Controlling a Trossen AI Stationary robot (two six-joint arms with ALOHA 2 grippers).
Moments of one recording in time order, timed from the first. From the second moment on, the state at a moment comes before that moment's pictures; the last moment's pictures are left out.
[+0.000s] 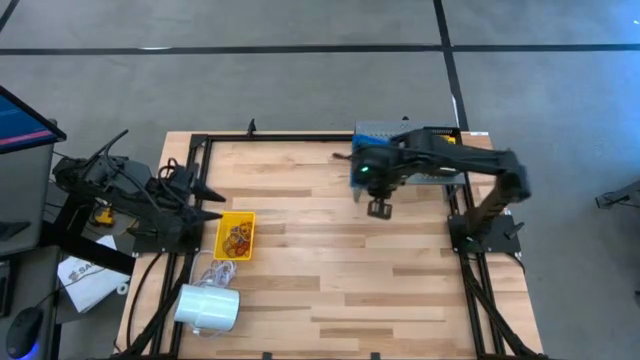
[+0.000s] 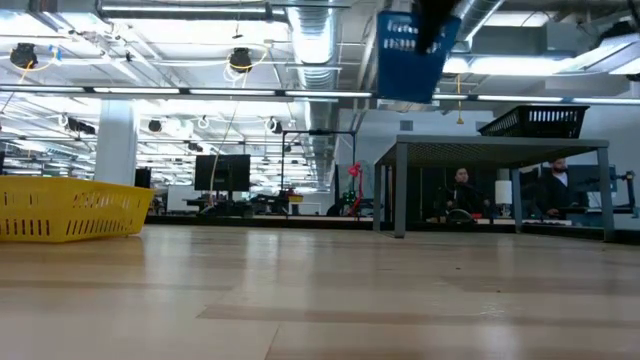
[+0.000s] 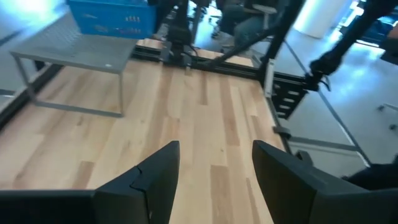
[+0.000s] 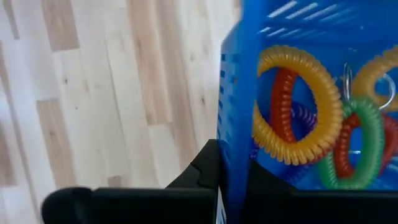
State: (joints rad) left arm -0.35 0.60 1.05 -0.83 -0.27 -0.32; right arm -0.08 1.69 1.89 -1.49 0.10 0.05
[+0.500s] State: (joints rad) left arm -0.34 0.66 1.05 -0.66 -0.45 -0.29; right arm -0.31 1.39 1.46 -1.34 0.07 -0.18
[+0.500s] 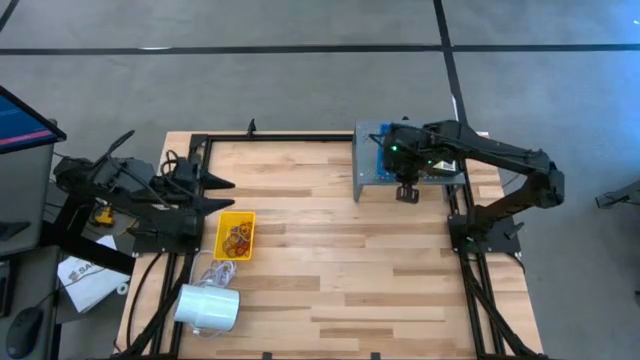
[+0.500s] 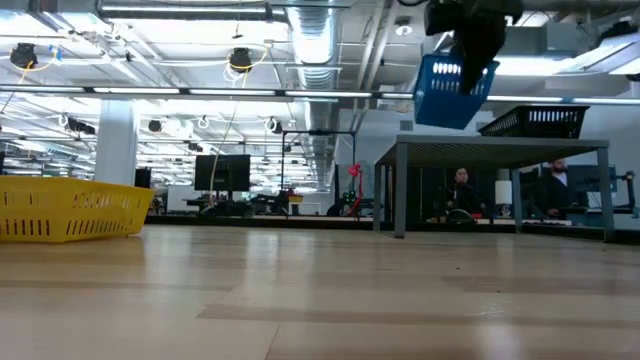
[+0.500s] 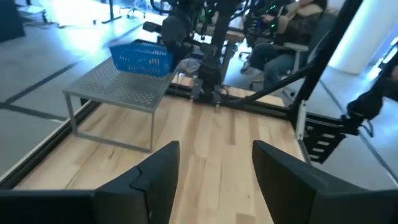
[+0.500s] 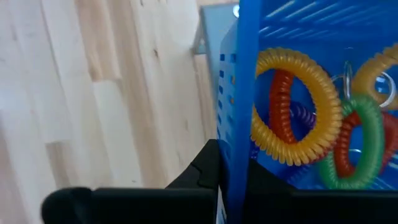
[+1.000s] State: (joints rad) left arm -0.27 0.81 1.05 -0.61 -0.45 -0.30; right arm -0.52 1.40 1.43 -1.36 0.00 -0.44
